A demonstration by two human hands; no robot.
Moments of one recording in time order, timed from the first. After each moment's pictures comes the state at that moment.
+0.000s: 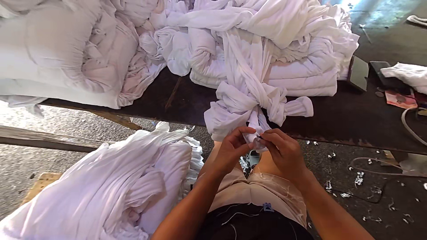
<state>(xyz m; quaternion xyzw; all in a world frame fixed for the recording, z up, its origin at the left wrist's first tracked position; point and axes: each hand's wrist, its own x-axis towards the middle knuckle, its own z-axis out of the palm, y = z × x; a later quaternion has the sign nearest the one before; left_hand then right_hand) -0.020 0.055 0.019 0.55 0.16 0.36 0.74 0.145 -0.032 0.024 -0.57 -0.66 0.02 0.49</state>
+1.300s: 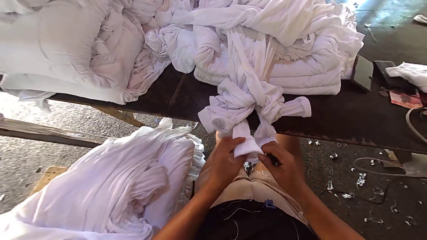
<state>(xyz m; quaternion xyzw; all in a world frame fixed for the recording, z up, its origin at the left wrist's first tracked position) -0.057 0.023 0.010 0.73 0.31 0.42 0.44 0.118 -0.065 0.009 -0.53 -0.61 0.22 0.55</state>
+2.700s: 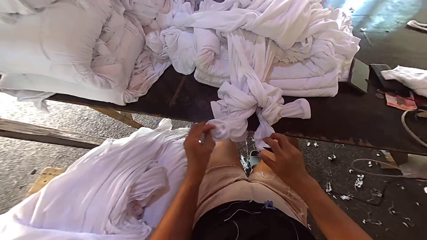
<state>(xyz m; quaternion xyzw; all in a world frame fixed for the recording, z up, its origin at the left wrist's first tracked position) -0.089 0.078 0.016 0.75 0.41 0.47 0.21 0.140 -0.058 0.003 -0.65 -0.69 -0.05 0.32</state>
